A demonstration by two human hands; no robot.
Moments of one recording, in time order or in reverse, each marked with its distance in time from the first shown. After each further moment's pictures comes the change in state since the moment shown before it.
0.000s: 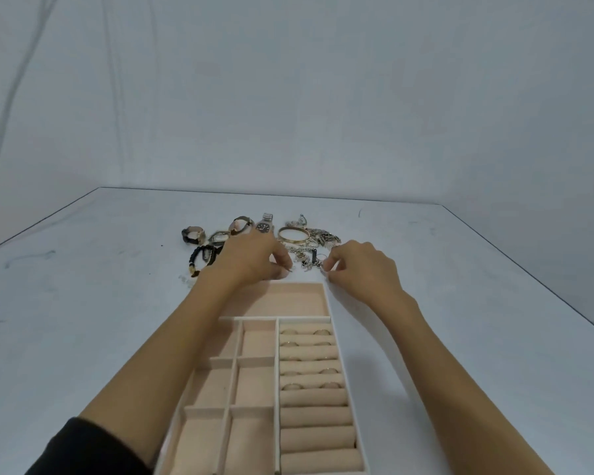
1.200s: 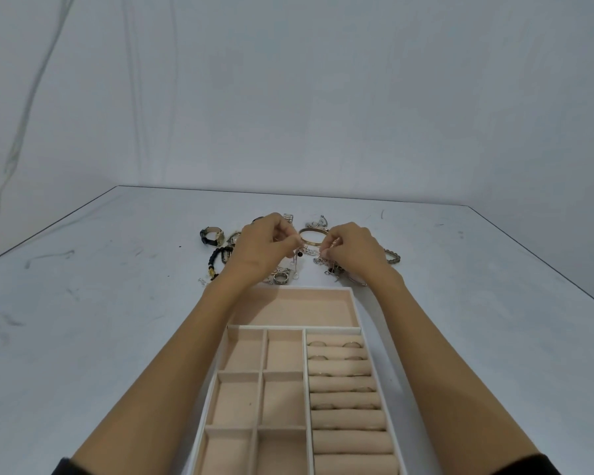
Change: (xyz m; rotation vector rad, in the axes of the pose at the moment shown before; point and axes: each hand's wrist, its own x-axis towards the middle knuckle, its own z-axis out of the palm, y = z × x) left_hand -0.008 -0.003 -0.005 -0.720 0.333 -0.174; right_hand 0.064 -0.025 0.027 0.283 -0.045 0.030
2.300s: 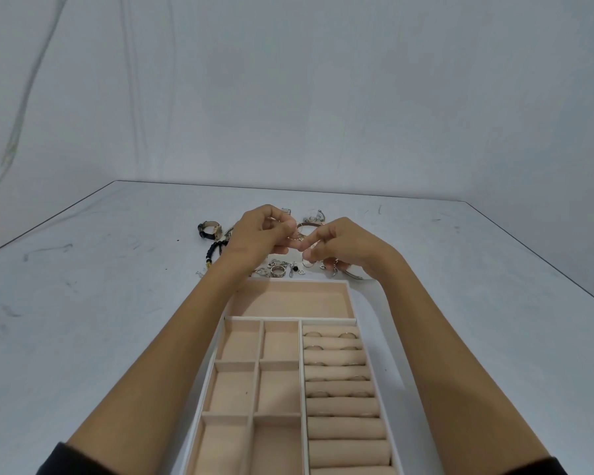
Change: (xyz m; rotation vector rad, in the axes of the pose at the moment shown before) left_hand 0.000 -0.001 -0.003 -0.380 -0.053 -0.072; right_hand -0.017 -0.012 -0.019 0.394 -0.355 -0.019
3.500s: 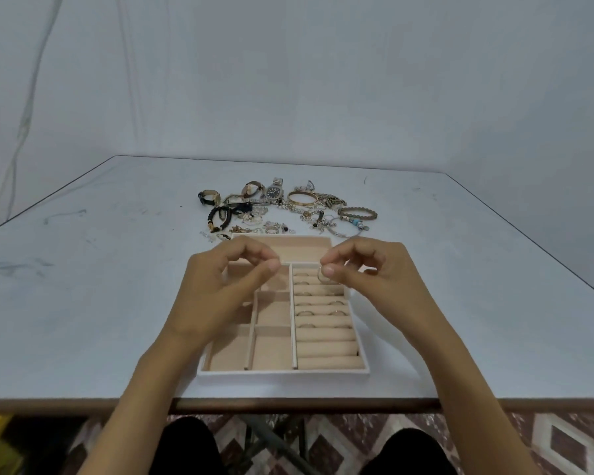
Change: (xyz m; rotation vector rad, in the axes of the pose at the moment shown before) left_hand -0.170 0.024 -0.008 0.153 0.078 0.199; right_hand -0.173 0.008 0.036 0.193 0.292 -0.306
